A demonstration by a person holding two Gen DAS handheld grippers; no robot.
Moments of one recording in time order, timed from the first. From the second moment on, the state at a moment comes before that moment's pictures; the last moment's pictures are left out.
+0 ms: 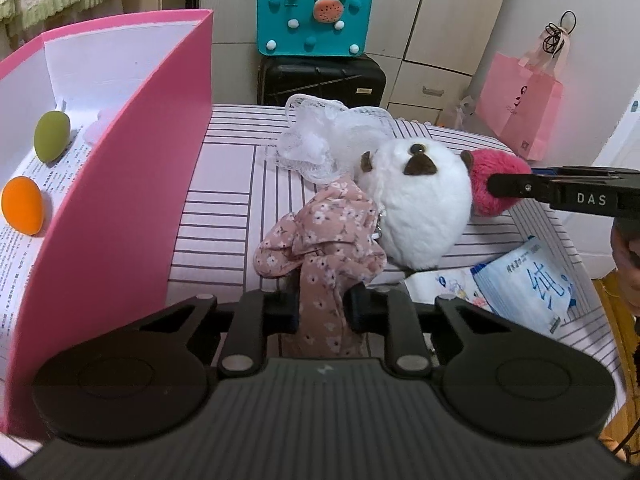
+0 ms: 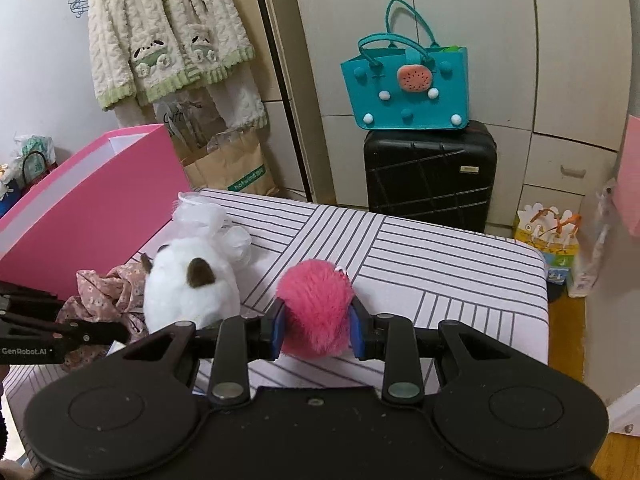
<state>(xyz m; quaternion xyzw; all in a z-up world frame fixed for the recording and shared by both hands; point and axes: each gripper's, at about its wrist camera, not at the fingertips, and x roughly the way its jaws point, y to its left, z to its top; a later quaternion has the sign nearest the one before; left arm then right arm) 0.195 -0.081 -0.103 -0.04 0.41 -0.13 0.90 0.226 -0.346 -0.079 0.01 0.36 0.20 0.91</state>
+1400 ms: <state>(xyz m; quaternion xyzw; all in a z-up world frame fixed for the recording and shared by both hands) 0.132 -0.074 -0.075 0.08 0.36 -0.17 0.91 0.120 -0.292 -0.053 0.03 0.43 0.26 0.86</state>
